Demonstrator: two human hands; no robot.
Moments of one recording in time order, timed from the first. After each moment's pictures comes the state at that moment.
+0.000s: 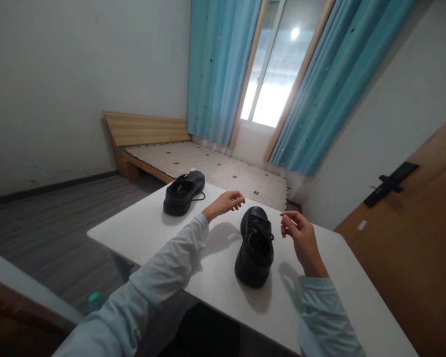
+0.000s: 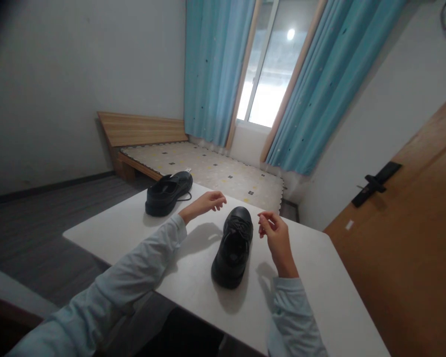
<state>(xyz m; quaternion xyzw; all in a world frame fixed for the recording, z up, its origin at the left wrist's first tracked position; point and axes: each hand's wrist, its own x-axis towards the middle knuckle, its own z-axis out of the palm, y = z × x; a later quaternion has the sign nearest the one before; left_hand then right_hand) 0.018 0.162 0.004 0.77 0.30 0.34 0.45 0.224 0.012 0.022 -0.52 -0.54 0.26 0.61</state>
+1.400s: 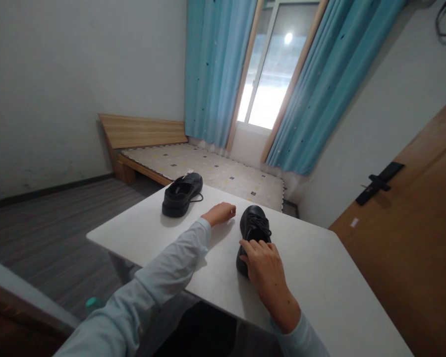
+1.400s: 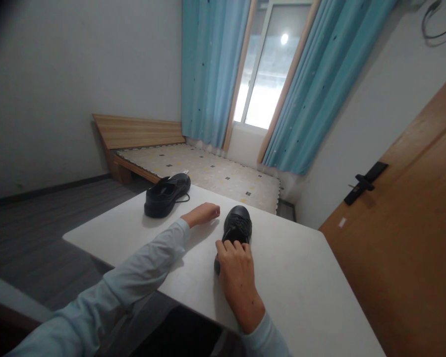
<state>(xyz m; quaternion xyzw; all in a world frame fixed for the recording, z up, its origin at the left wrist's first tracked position) 0.022 0.162 -0.024 0.91 0.38 0.15 0.10 0.128 -0.050 0.013 -0.62 -0.76 -0.17 0.09</state>
